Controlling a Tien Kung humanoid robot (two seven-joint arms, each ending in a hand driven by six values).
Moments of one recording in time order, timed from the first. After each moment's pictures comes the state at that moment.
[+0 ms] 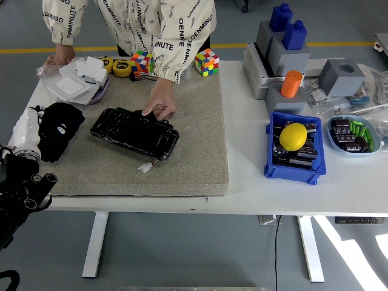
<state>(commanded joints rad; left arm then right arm) -0.52 0.19 -1.17 -0.56 1.61 0.54 -0.02 -0.04 -0.13 1.71 0.24 -1.45 0.01 0.21</state>
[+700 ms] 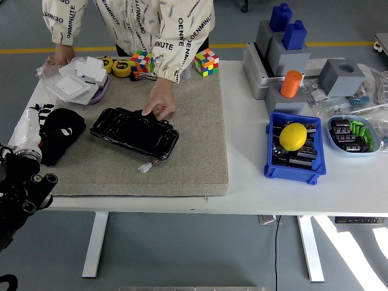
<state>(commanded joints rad) -0.47 0.21 -1.20 -0.70 1.62 0.53 0.04 -0.04 -0.12 1.71 0.24 -1.45 0.01 0.21</state>
